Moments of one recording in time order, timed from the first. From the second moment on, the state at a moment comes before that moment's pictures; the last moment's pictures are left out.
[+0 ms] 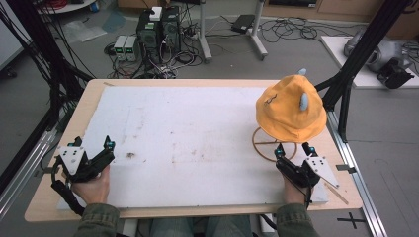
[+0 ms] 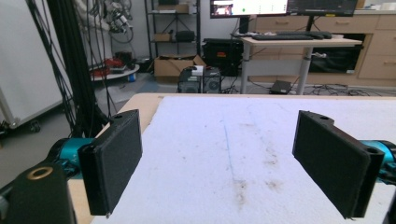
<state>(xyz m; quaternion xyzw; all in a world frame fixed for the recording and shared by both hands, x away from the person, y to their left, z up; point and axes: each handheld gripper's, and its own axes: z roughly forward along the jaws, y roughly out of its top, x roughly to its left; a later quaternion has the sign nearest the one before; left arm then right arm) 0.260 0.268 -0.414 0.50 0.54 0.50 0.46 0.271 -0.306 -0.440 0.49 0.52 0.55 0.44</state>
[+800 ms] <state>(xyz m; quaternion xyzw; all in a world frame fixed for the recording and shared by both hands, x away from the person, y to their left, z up) 0.269 0.261 -0.418 0.51 0.54 0.50 0.46 0.271 -0.307 -0.441 0.49 0.52 0.54 0.44</state>
